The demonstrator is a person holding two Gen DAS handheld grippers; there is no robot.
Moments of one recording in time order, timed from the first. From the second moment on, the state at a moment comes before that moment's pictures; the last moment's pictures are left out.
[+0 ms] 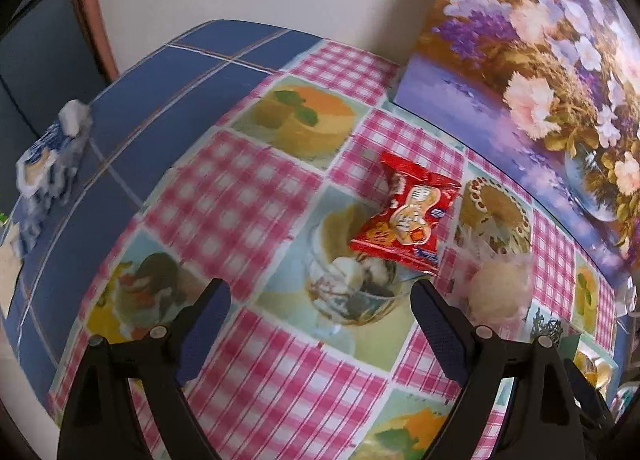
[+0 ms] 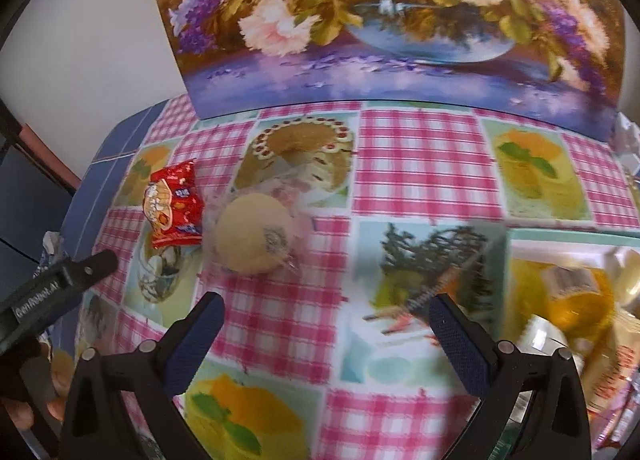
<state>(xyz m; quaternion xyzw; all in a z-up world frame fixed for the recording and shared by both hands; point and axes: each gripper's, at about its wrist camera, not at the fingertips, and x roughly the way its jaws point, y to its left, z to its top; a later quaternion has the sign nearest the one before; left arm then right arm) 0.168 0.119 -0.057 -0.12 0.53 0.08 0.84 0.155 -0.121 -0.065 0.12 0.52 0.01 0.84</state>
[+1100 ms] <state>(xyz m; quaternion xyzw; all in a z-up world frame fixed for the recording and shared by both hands) 0.241 0.088 -0.097 -0.11 0.54 0.00 0.84 0.216 -0.092 -0.100 0.15 0.51 0.05 0.85</state>
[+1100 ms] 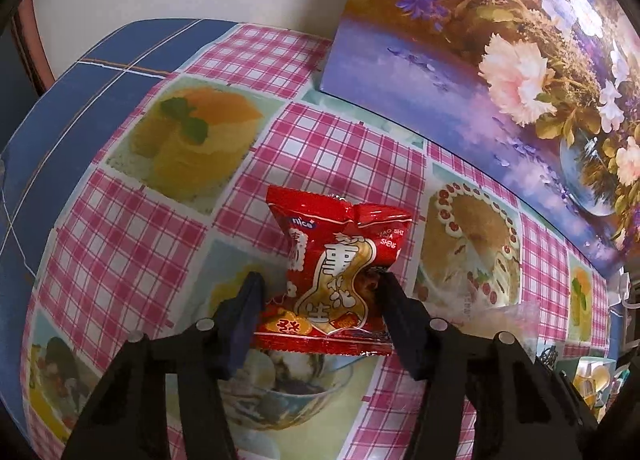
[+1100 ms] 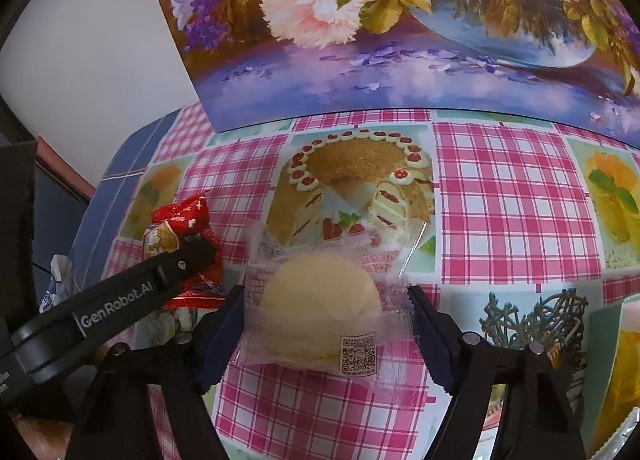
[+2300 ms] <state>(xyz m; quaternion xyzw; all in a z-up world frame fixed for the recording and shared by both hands) 0.138 0.057 -0.033 -0.15 0.52 0.02 0.84 0.125 -0.147 -0.037 0.21 0.49 -0.01 0.84</state>
